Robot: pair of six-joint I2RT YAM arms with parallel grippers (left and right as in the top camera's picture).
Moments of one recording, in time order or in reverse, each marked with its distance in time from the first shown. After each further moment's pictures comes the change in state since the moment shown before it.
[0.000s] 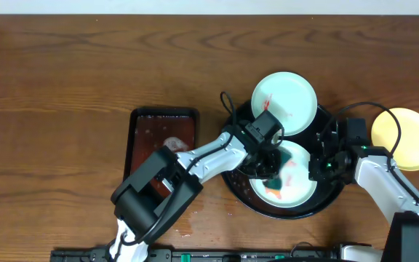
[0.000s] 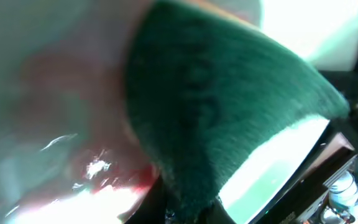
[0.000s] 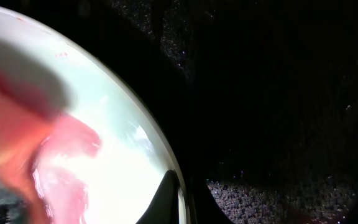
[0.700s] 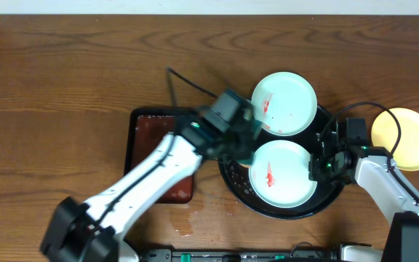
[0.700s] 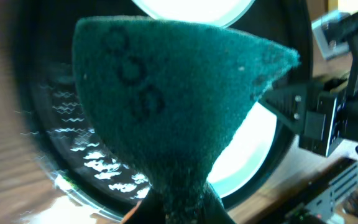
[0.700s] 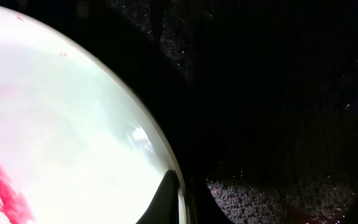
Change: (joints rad) left arm 0.086 -0.400 -0.023 -0.180 -0.246 0.191; right arm 0.000 -0.002 -0.001 0.002 0.002 0.000
